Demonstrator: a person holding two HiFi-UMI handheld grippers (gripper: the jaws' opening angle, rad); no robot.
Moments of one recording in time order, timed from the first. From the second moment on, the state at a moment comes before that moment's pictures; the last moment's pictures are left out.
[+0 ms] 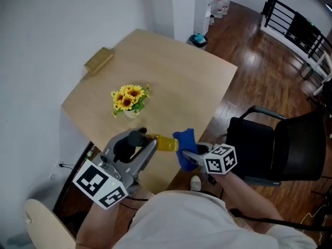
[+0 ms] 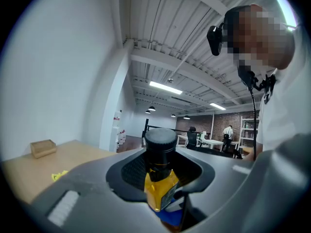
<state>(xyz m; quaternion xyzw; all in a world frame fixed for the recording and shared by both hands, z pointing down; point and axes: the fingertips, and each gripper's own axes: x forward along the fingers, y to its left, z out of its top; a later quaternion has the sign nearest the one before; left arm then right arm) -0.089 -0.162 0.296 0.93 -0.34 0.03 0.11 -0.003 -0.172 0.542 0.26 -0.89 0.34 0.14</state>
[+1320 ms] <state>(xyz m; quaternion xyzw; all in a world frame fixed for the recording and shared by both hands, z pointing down) -0.067 -0.244 0.434 0.90 -0.41 0.16 0.09 0.107 -0.154 0.491 0.33 -0.86 0.39 0.05</state>
